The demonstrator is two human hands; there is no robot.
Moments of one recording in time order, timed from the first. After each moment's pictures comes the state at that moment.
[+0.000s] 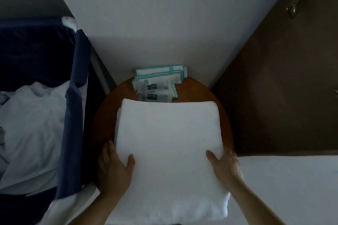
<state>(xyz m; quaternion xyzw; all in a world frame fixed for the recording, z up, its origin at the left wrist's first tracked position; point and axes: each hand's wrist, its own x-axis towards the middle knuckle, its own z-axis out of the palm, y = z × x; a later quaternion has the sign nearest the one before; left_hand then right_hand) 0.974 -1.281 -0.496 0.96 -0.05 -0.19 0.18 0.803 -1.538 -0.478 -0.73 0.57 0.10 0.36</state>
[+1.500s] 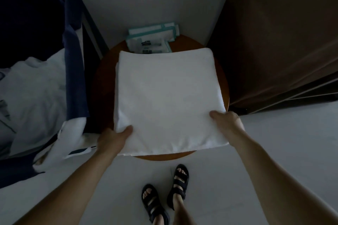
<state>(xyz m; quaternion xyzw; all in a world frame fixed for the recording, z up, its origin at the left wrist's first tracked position) 0.931 -1.202 -0.513 0.90 0.08 -0.32 0.28 0.737 -1.486 -0.492 -0.63 0.66 0.08 0.40</state>
